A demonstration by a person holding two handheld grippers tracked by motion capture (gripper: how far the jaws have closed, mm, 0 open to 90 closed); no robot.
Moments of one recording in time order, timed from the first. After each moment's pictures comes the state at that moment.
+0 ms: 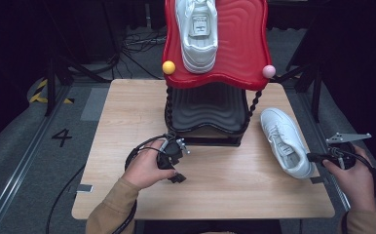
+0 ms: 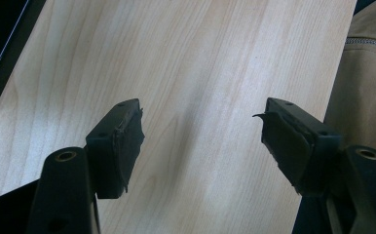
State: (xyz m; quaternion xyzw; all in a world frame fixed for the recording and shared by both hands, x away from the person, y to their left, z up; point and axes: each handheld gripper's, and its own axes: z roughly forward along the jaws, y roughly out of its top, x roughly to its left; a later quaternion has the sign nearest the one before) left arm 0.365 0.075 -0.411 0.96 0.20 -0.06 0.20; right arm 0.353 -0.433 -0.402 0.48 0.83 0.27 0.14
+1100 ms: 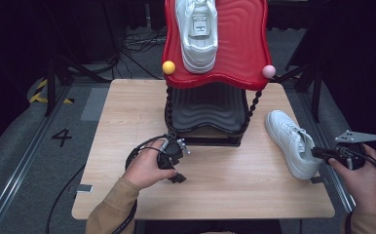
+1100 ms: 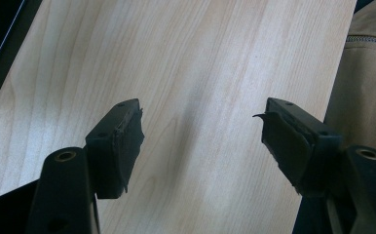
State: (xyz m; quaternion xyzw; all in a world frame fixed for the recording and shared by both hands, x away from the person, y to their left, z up) left arm 0.366 0.073 -0.412 0.96 0.20 -0.07 0.20; right arm 0.344 -0.433 -0.381 0.45 0.82 0.30 0.18
